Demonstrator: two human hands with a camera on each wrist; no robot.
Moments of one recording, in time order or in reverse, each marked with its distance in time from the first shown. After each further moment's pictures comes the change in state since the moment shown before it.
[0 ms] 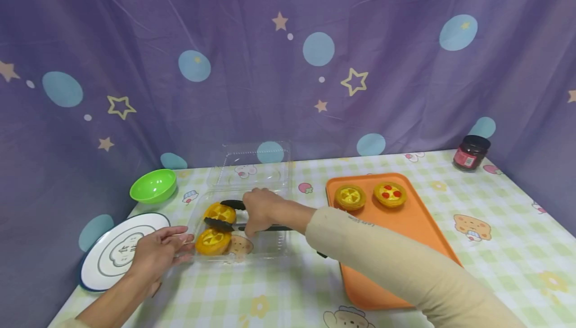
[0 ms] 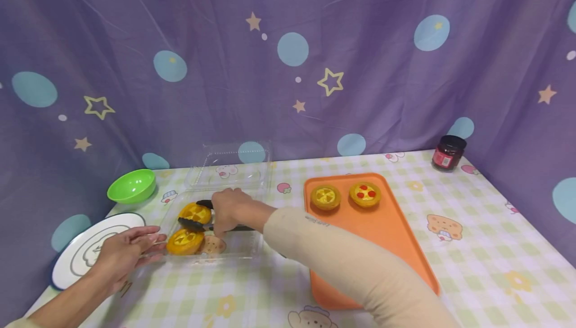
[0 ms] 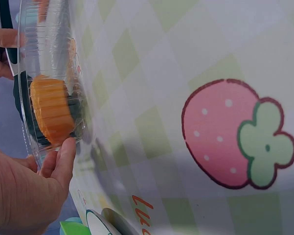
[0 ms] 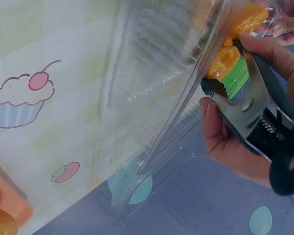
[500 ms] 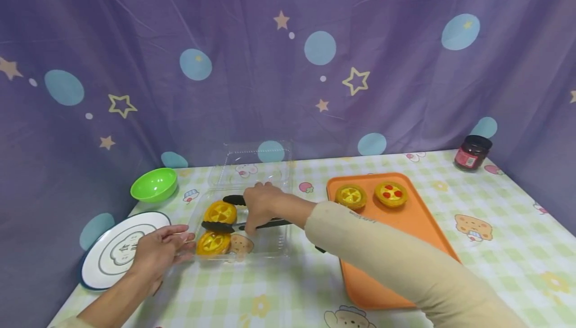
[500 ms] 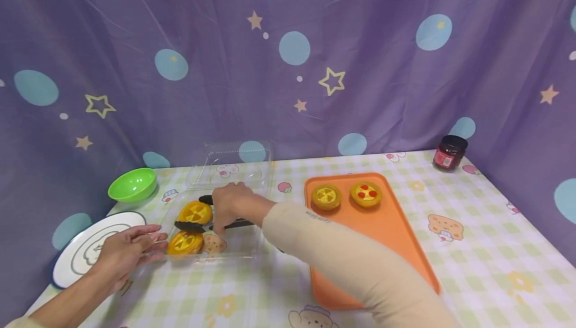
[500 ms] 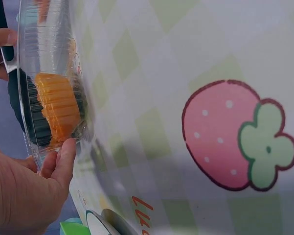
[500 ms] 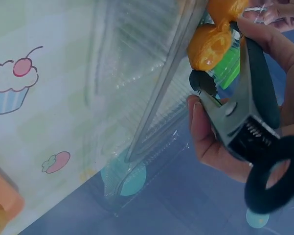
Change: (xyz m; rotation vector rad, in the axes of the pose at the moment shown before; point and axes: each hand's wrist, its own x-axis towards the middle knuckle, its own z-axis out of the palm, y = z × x) left_hand 0.001 0.000 0.001 0.012 0.011 -0.009; right_hand 0.000 -0.004 -0.013 -0.051 -0.064 0.056
